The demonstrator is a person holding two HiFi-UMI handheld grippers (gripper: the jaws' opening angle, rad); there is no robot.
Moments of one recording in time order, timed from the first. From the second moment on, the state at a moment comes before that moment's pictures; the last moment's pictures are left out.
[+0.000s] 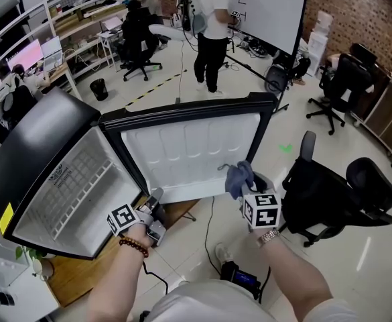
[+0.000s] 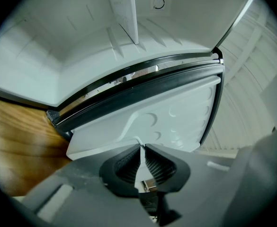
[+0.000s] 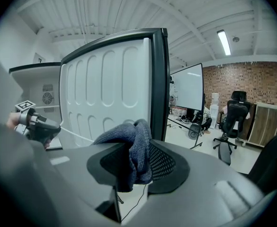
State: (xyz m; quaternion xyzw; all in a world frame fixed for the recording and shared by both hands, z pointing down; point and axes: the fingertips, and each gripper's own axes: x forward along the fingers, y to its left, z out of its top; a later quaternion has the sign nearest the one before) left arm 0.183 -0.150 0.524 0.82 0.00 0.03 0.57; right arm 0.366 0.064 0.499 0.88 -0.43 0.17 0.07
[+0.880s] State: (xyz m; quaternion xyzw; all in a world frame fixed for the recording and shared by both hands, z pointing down) left arm 0.159 -0.132 0.587 0.82 -0.05 0.09 0.56; right arm 0.283 0.033 0.453 0.85 -0.50 0.14 0.06
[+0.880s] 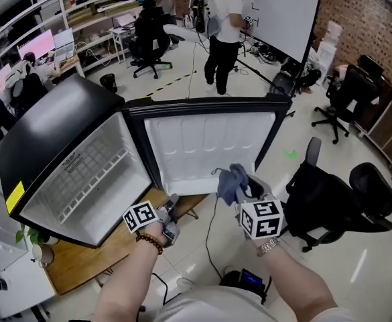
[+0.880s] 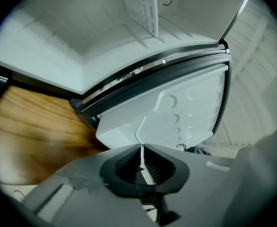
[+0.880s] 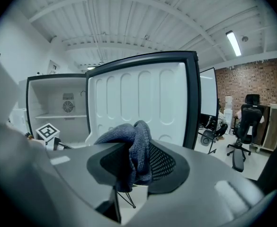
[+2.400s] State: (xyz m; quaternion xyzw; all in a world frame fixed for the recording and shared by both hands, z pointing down) left arm -0.029 0.007 0.367 0.92 -0.38 0.03 0.05; right arm 0.085 0.015 0.366 0.53 -0.84 0.06 0.05
